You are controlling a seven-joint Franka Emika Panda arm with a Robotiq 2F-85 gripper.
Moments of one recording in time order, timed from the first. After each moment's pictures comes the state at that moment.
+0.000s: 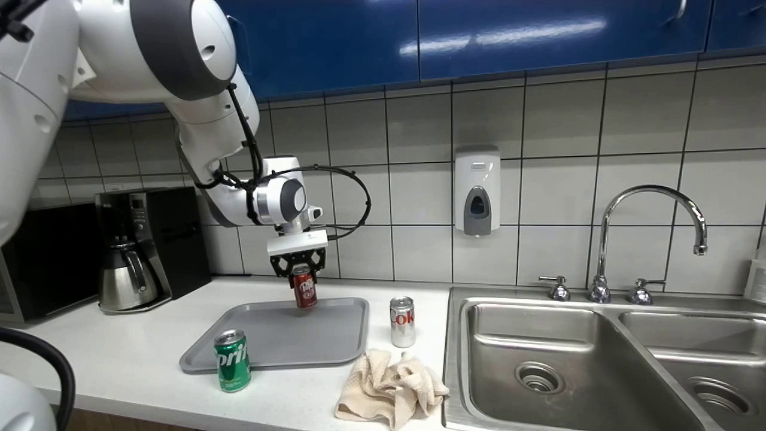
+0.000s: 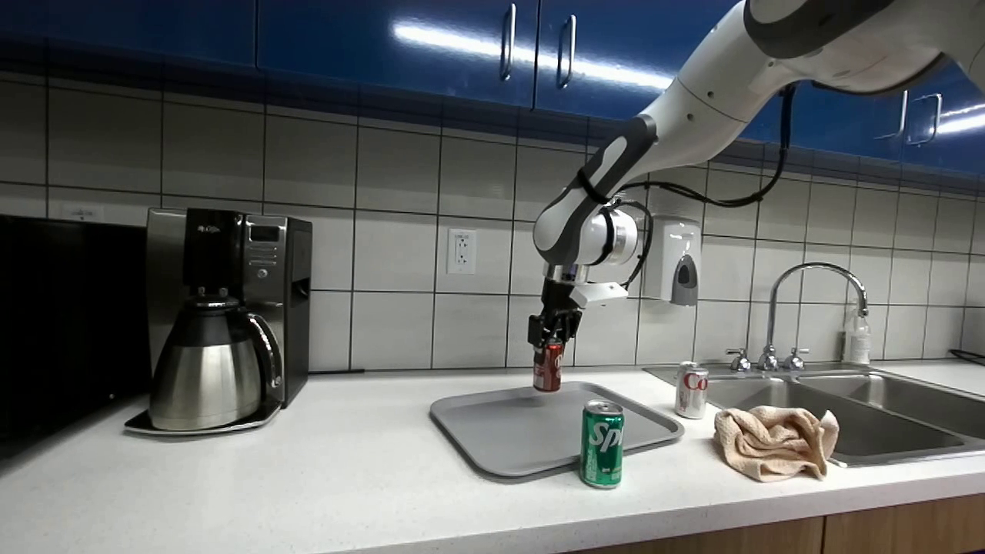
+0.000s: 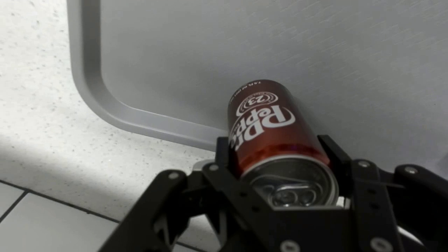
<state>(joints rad) 0.04 0.52 0.11 -1.80 -0.09 2.55 -0.35</state>
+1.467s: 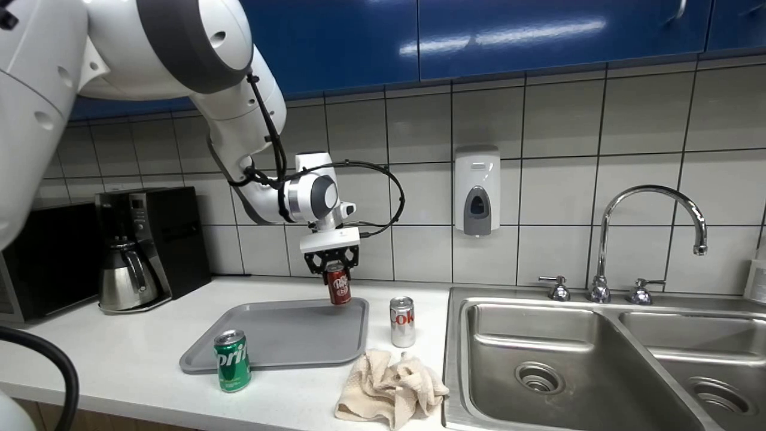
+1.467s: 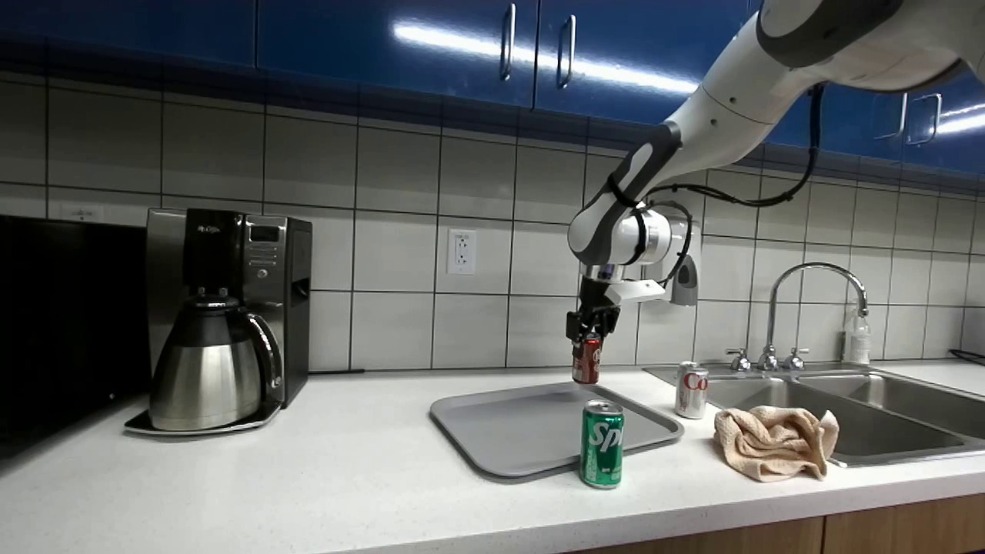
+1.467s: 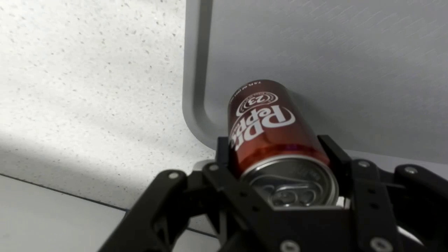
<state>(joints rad) -0.04 0.52 0.06 -1.80 -0.08 2.56 -0.35</state>
